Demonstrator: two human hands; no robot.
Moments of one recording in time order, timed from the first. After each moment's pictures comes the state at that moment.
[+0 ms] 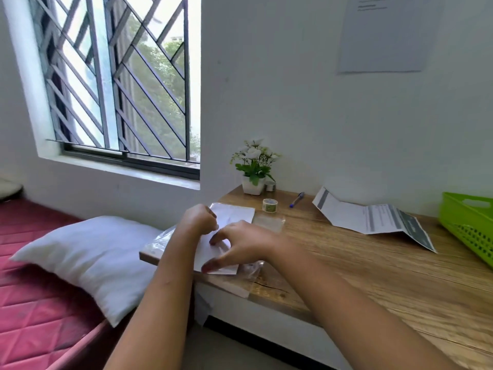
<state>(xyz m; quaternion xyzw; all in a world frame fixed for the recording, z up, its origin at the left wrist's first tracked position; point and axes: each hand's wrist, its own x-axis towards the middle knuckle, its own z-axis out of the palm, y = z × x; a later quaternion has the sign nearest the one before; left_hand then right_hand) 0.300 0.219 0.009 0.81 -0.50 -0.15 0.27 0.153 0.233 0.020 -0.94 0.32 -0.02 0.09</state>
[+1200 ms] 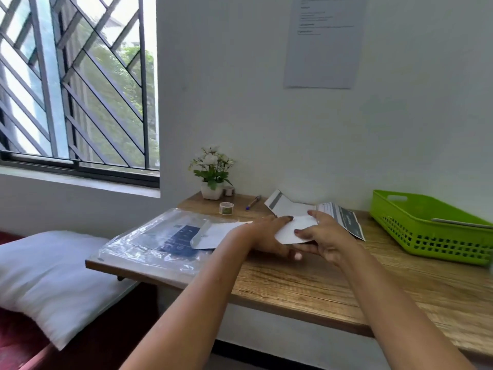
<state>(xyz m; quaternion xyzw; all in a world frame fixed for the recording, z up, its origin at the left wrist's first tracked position) 0.113 0.196 0.017 0.55 -0.83 -0.12 0.06 -0.043 0.216 0.026 -0.49 0.50 -0.48 0.53</state>
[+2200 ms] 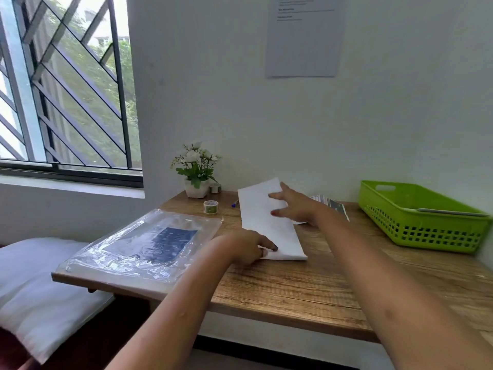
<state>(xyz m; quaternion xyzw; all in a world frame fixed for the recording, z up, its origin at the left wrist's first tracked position) 0.105 0.220 0.013 0.57 -0.81 -0.12 0.02 -0.053 0.134 0.047 -0.82 0.52 -0.15 0.16</state>
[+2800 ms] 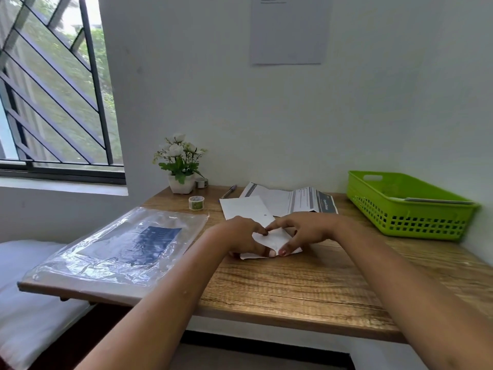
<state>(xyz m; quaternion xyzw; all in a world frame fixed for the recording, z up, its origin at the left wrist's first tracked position) 0.088 0.191 0.014 0.59 -0.80 -0.12 0.01 -0.090 0.171 0.031 -0.86 0.49 0.03 0.15</state>
